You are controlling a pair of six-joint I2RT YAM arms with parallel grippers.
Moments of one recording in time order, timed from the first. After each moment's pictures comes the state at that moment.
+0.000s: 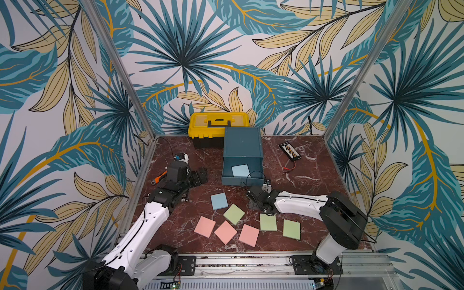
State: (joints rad) left arm -0.26 1.03 0.82 -0.38 0.02 -0.52; right arm 0.82 1.68 0.91 -0.52 0.47 0.99
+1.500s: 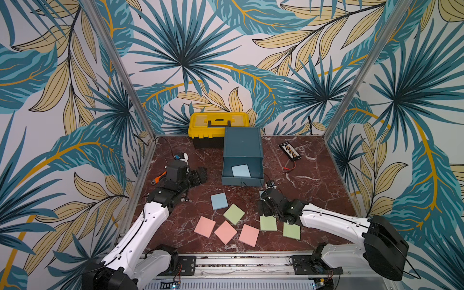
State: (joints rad) left arm -0.26 1.03 0.84 -0.39 0.02 -0.53; right arm 0.81 1.32 0.68 -0.39 0.38 0.54
